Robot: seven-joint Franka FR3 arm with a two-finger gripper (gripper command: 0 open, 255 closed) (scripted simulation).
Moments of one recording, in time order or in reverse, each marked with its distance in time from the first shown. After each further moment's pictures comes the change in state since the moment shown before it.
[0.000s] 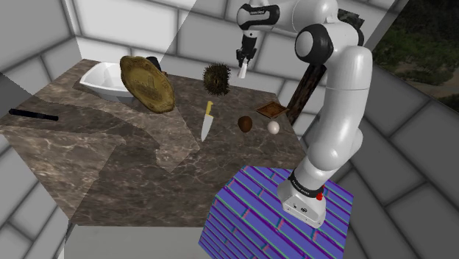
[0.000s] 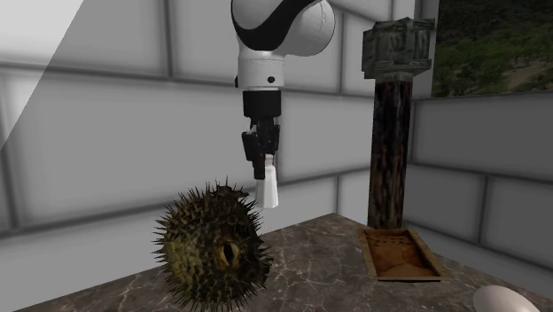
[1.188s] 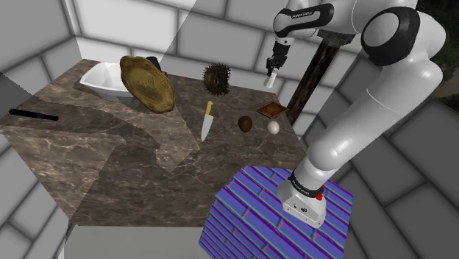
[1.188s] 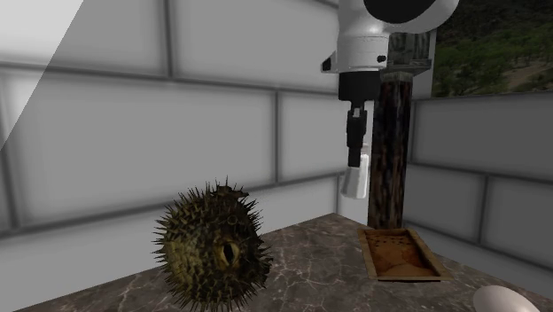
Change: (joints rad) arm -0.012 -0.541 -0.073 -0.619 -0.178 0.109 -0.048
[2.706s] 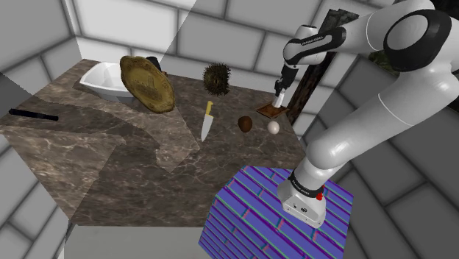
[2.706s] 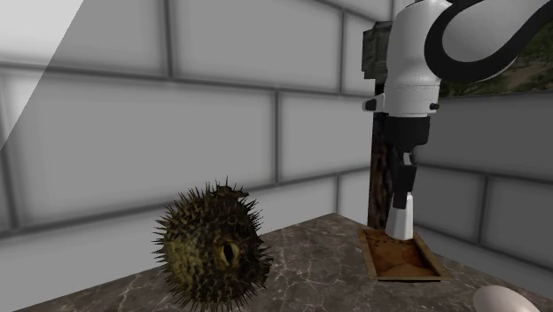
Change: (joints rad) arm -0.058 -0.151 -0.056 -0.356 -0.098 0.220 -0.024
